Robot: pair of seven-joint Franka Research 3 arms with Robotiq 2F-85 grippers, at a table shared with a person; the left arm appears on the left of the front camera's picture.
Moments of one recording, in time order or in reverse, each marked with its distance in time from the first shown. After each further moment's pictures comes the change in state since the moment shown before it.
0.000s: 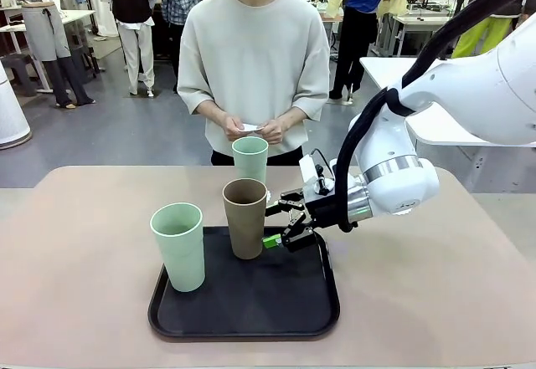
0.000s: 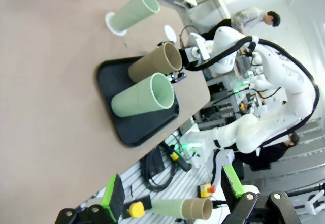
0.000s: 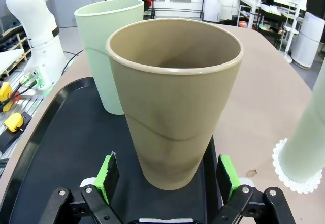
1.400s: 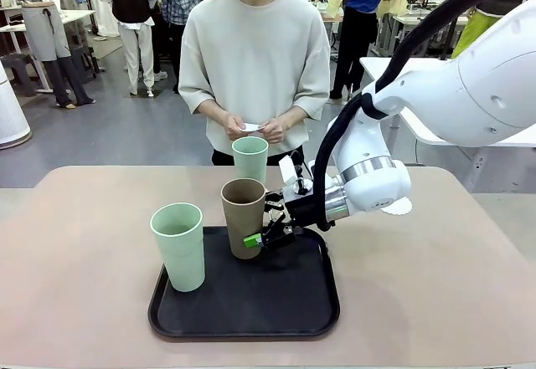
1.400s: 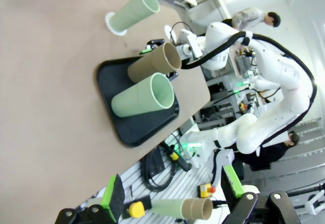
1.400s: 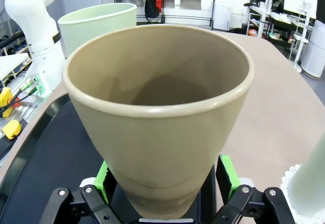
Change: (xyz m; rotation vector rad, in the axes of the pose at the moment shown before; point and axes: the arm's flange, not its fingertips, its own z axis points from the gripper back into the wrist) left arm 0.000 0.000 0.000 0.000 0.000 0.000; right arm 0.003 -0.018 -0.041 0.055 -0.042 0.007
